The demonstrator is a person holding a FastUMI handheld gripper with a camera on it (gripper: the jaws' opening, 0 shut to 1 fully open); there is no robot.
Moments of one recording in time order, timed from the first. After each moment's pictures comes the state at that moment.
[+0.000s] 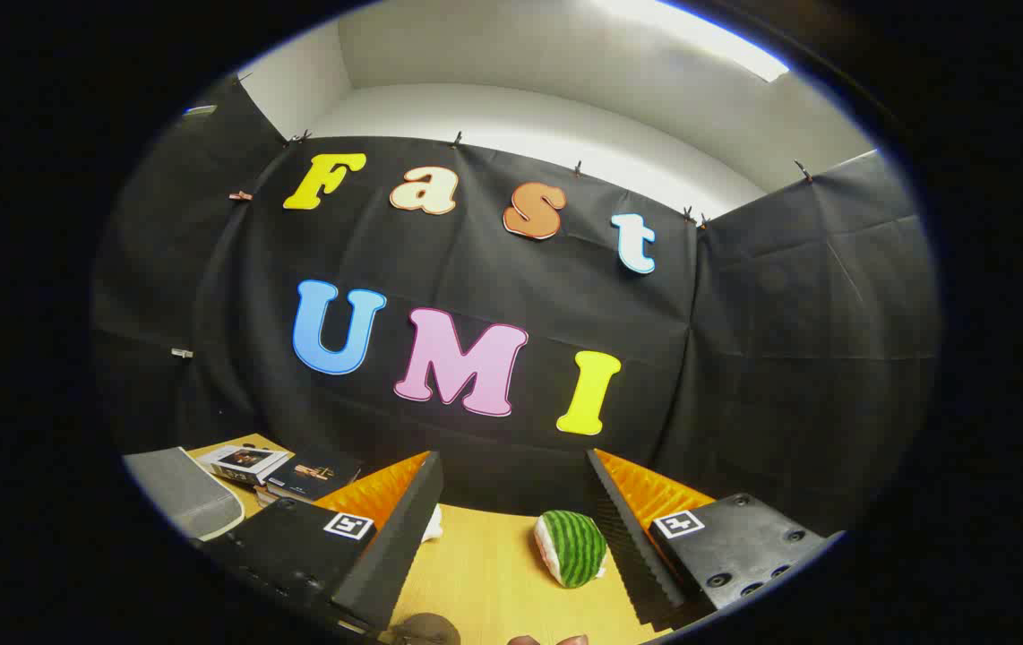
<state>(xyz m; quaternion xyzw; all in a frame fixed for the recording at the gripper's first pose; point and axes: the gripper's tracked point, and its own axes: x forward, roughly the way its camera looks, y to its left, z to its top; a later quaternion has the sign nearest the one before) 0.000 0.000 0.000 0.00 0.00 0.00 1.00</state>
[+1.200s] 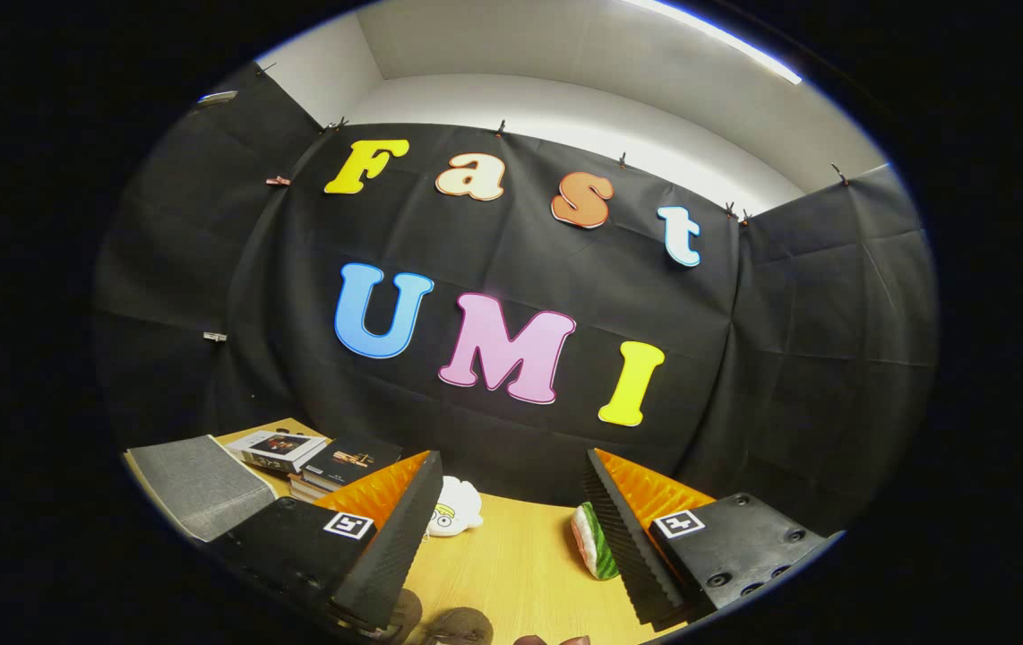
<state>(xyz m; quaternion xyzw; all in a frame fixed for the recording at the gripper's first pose) -0.007 0.074 -0.007 -0.02 0.02 0.06 1.00</state>
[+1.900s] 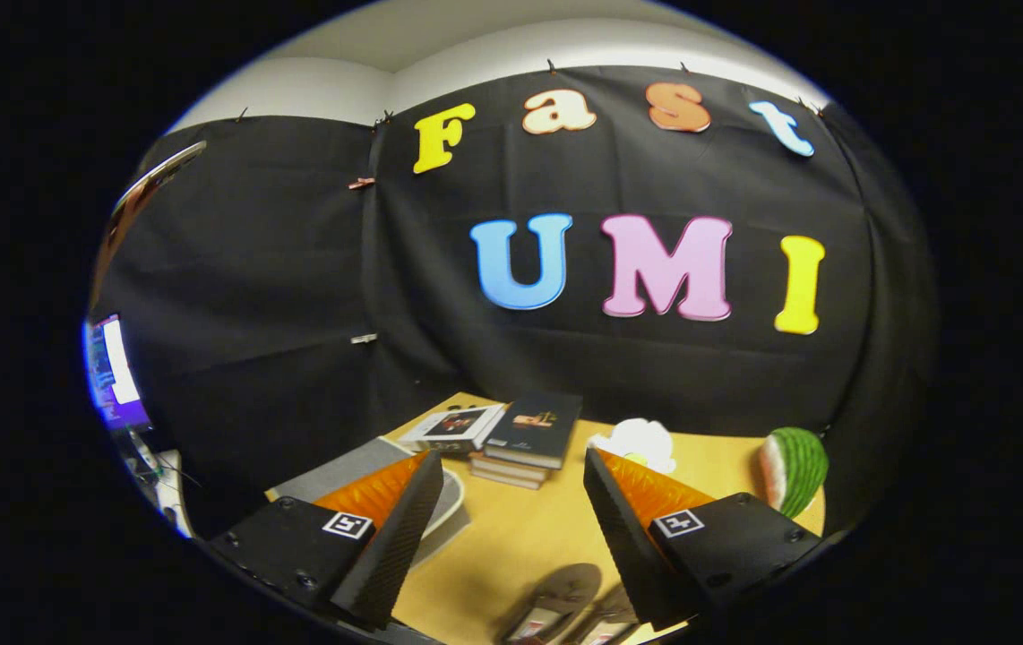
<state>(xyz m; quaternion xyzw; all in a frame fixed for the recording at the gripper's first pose) -0.038 0.241 -0.053 0.14 0.18 0.32 0.92</state>
